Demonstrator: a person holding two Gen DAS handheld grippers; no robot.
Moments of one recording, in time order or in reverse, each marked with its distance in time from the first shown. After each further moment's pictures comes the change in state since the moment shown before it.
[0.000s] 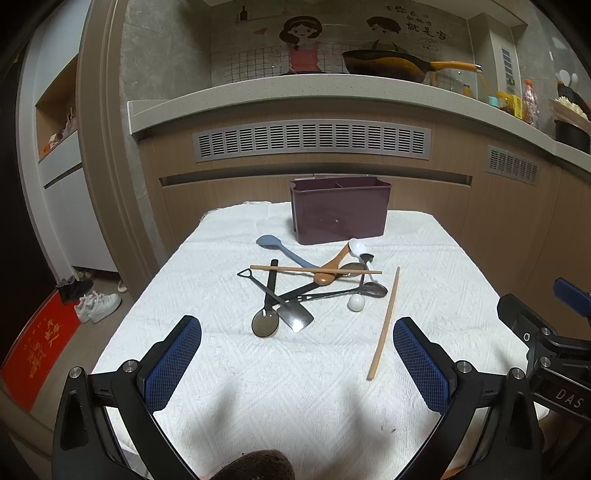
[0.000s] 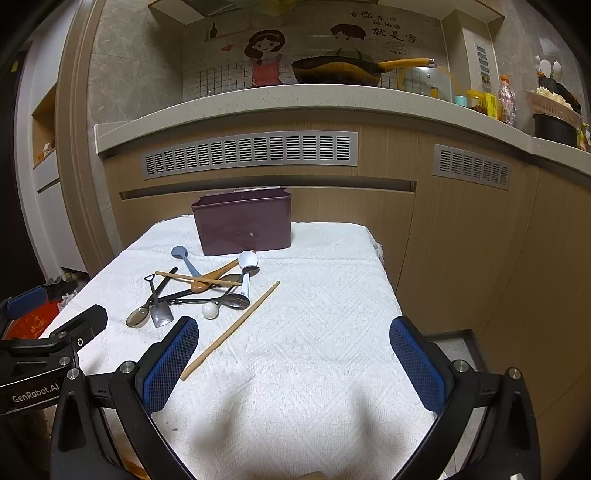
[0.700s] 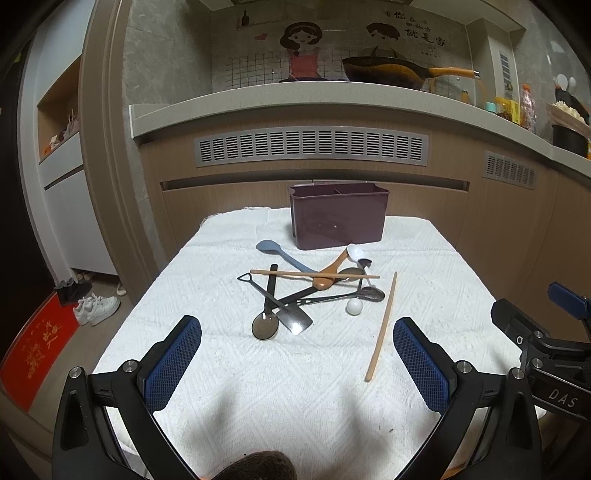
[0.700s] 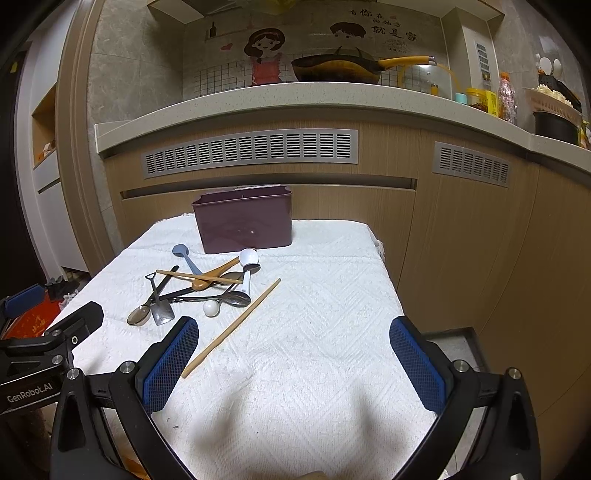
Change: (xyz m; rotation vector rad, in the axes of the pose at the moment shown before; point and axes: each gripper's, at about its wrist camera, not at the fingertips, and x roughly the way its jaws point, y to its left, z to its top) left arm -0.008 0.002 -0.001 -0.006 -0.024 -0.010; right arm 0.000 -0.001 -0.002 0.003 0.003 0.005
